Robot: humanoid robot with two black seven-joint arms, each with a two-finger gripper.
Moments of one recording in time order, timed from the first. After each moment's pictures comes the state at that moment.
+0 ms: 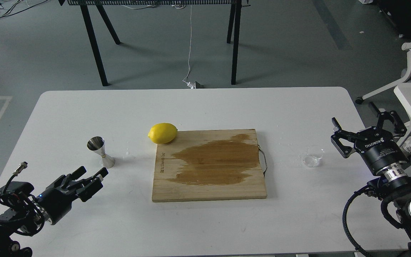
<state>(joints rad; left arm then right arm) -0.21 0.69 -0.45 -1.04 1.50 0.49 -0.49 0.08 -0.37 1.38 1.12 0.23 0.49 -0.11</state>
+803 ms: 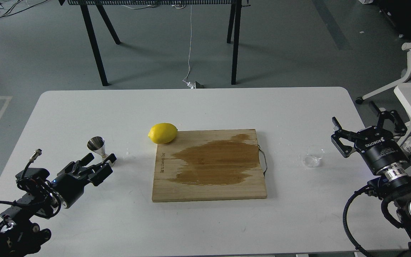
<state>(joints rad) -0.32 0.55 -0.43 -0.85 1.49 0.49 -0.49 0.08 -0.37 1.38 1.12 0.23 0.49 -0.11</state>
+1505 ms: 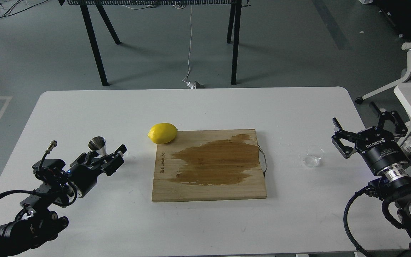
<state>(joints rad) -0.41 0.42 -0.43 -0.71 1.50 0.49 -0.49 0.08 -0.38 1.38 1.12 0.23 0.49 -0.11</state>
